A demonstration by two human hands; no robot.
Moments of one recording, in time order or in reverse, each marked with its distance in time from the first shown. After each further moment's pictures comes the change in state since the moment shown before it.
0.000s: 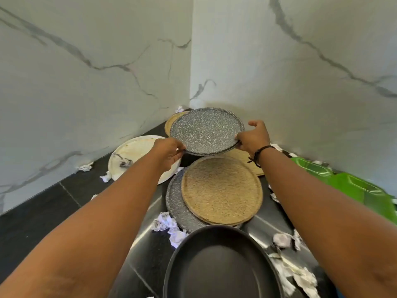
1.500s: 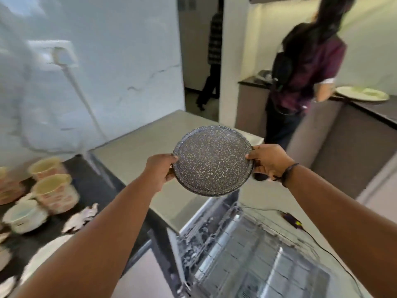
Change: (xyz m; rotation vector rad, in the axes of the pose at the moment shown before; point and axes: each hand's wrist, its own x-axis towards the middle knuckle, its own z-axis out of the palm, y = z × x) left_hand -0.785 -0.424 0.444 0.723 -1.344 -0.074; right_hand -0.794 0.251 -0.754 0.419 1.248 0.317
